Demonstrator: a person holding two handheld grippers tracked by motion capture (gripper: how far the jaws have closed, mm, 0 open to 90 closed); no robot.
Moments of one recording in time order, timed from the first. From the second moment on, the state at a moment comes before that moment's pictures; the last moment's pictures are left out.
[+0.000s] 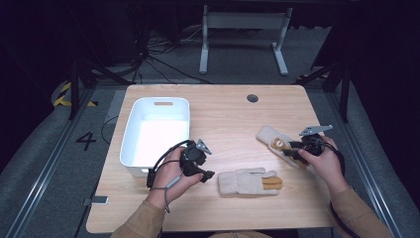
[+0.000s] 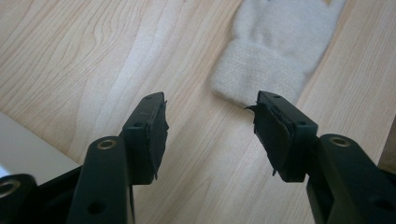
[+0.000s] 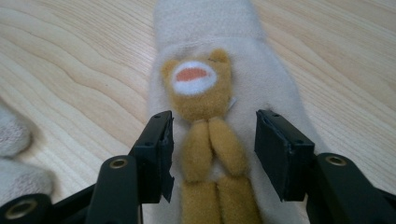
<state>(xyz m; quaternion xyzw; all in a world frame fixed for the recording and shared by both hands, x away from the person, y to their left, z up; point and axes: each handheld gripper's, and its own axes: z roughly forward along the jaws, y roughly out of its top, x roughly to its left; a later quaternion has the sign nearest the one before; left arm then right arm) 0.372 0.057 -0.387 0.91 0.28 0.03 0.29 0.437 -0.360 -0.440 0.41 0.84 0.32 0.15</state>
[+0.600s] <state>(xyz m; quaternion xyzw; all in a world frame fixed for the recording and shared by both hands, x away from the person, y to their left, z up) 0.372 0.055 -0.390 0.92 0.28 0.03 0.29 0.440 -0.356 -0.447 0.41 0.85 0.31 0.15</state>
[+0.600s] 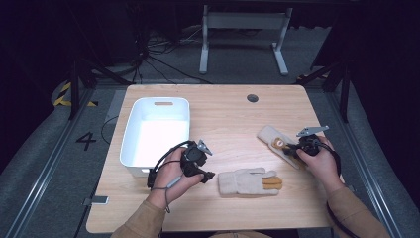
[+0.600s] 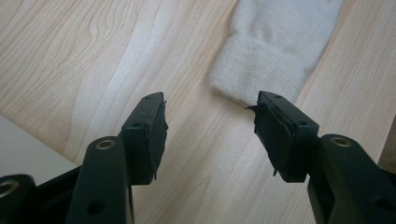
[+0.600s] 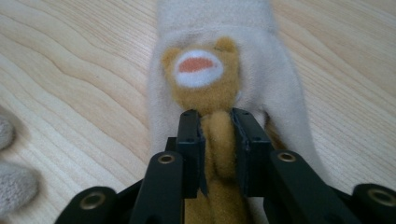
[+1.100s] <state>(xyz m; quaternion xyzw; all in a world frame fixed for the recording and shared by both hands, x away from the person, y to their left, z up) 0.374 0.055 -0.389 0.92 0.27 0.03 0.29 0.433 -0.357 -0.434 0.41 0.84 0.32 0.17</state>
